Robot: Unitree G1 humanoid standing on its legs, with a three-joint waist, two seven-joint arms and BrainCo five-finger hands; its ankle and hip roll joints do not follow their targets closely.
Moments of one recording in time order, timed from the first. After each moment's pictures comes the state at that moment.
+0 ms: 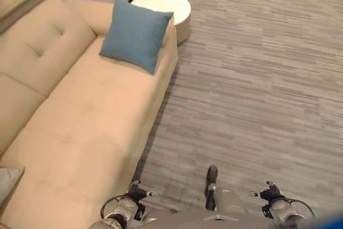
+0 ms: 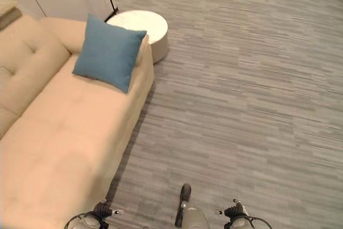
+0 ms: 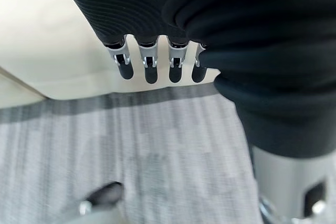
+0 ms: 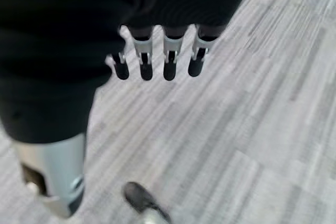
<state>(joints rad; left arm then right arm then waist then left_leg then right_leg) -0.10 0.19 -0.25 1.24 0.05 -0.03 0.18 -0.08 -0.27 0.20 1.25 -0.10 0.00 -0.27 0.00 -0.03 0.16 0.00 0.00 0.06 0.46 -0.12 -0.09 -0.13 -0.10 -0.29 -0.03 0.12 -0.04</state>
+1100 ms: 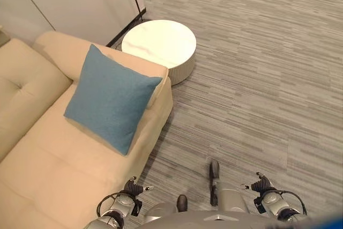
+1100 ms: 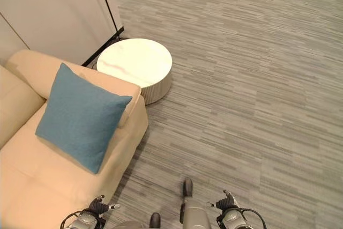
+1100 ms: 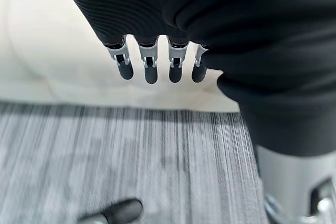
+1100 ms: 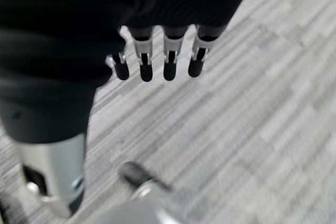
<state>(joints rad) -0.08 0.22 -0.26 1.24 0.01 -0.02 0.20 -0.10 -0.25 0.27 1.21 -0.10 0.01 -0.27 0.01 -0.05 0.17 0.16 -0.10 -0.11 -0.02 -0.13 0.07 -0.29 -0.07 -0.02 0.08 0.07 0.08</state>
